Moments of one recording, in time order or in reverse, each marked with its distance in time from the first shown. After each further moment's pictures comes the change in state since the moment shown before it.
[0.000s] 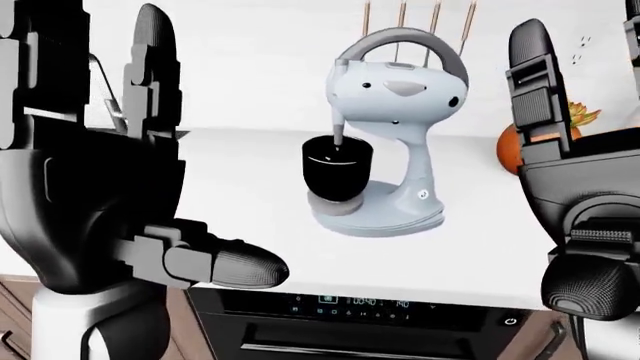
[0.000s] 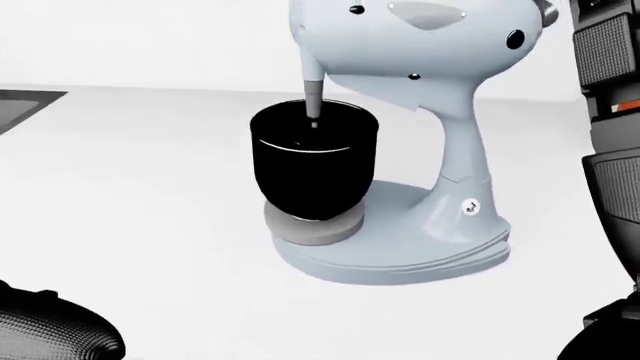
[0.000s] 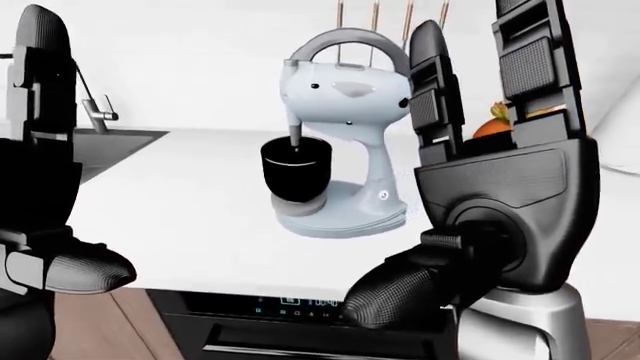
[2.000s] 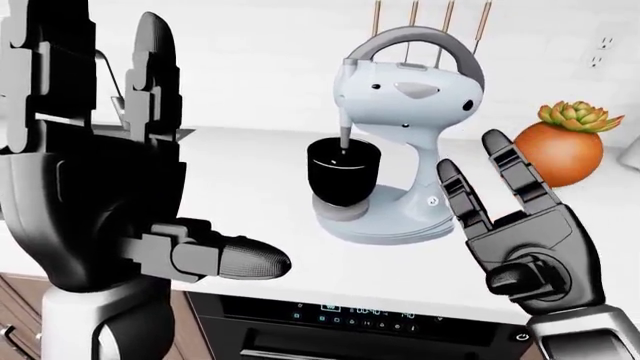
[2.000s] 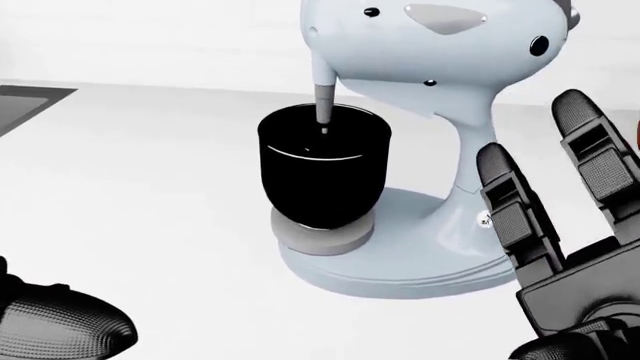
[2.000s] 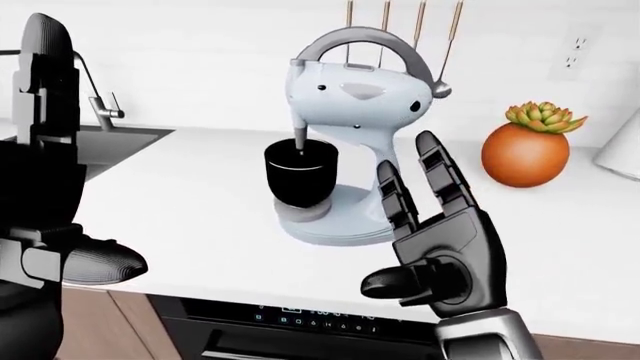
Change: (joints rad) left arm 0.013 -0.055 -0.003 0.004 0.082 0.018 -0.047; right arm 0.346 0.141 -0.082 0.018 0.258 0.226 -0.017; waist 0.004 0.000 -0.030
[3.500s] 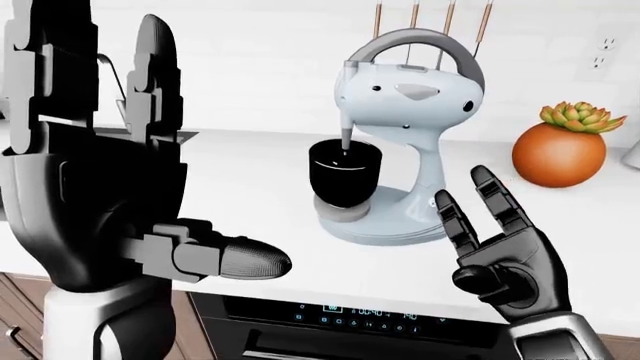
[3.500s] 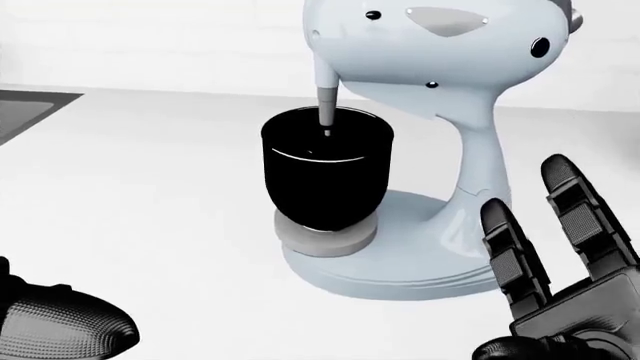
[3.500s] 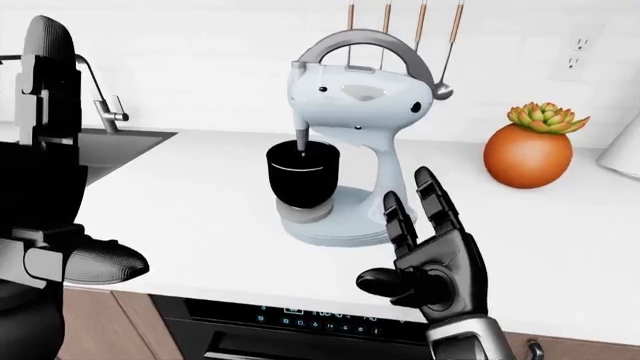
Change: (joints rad) left arm 0.004 -0.009 -0.001 -0.001 0.008 0.004 -0.006; right arm 0.050 0.379 -0.160 0.047 -0.256 0.384 0.214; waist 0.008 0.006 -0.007
